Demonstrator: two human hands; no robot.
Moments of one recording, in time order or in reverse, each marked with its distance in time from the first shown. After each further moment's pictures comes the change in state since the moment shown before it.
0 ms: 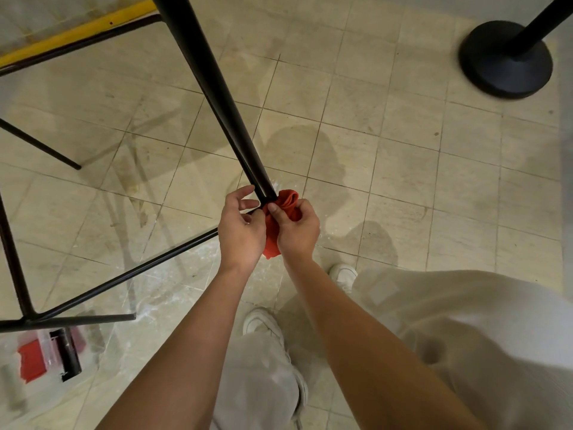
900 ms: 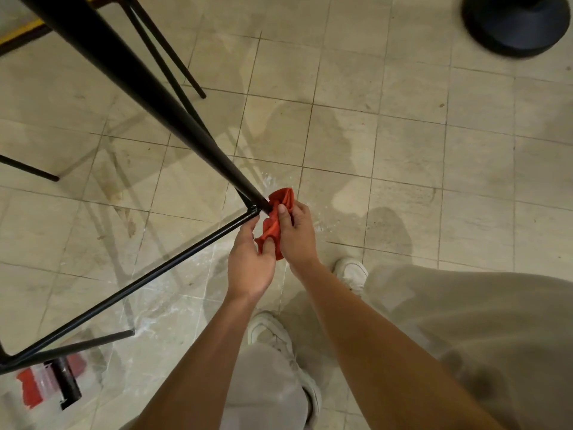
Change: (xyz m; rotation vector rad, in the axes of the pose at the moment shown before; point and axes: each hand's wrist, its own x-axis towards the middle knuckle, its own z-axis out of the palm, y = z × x) left_hand 0.003 -0.050 0.025 0.292 -0.211 -0.114; right_hand 0.036 0.042 -0.004 -0.071 -0.176 -0.011
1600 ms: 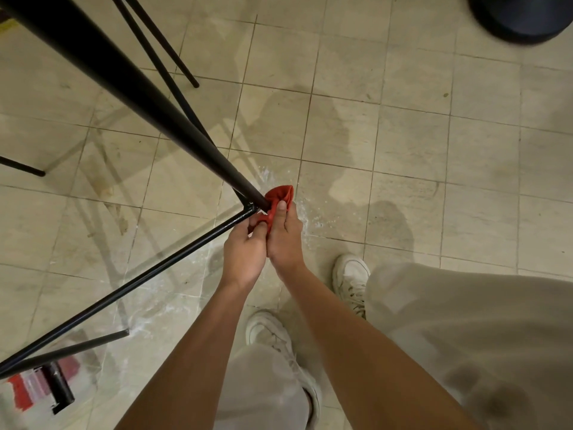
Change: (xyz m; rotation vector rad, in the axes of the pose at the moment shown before) left_hand 0.022 0.004 0.000 -0.220 -0.054 -0.080; right_hand 0.007 0.023 0.026 -0.014 0.091 0.030
